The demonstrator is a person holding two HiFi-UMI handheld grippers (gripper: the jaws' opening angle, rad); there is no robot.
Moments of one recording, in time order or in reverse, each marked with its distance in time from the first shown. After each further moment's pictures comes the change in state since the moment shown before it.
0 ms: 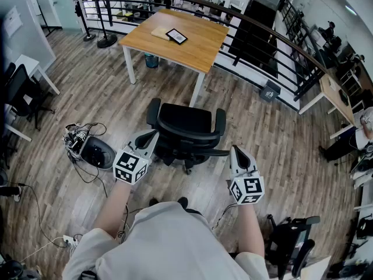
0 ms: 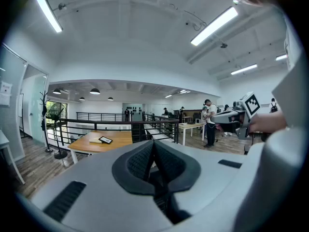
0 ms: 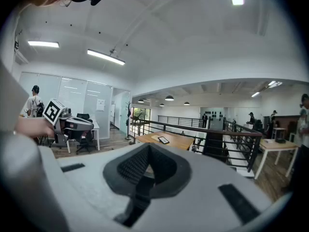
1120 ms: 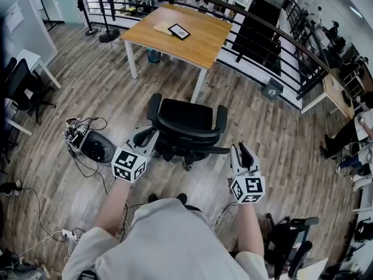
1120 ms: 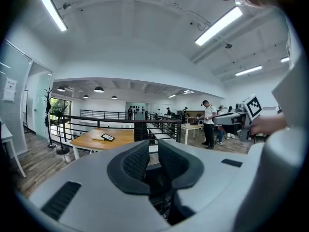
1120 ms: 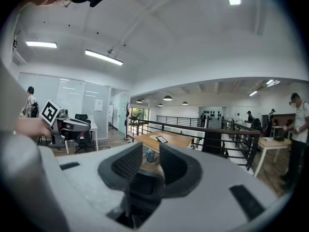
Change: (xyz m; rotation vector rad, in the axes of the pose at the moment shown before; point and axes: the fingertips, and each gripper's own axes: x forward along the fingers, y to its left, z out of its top) left arm 0.000 -0.002 -0.013 -0.035 0.005 0.035; right arm -0.003 -0.014 -0.012 0.014 -0.005 -0.016
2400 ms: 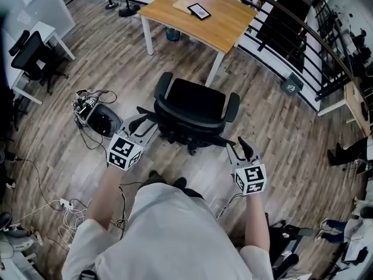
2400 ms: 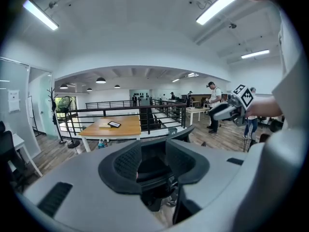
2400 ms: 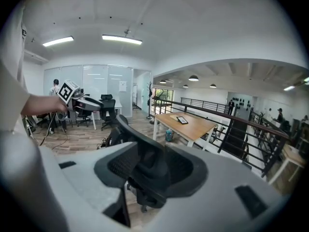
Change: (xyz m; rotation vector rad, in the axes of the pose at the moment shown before) left arm 0.015 -0.005 -0.058 0.055 0.188 0.078; right arm 0.037 -0.022 -0.088 -0.128 0.248 0.310
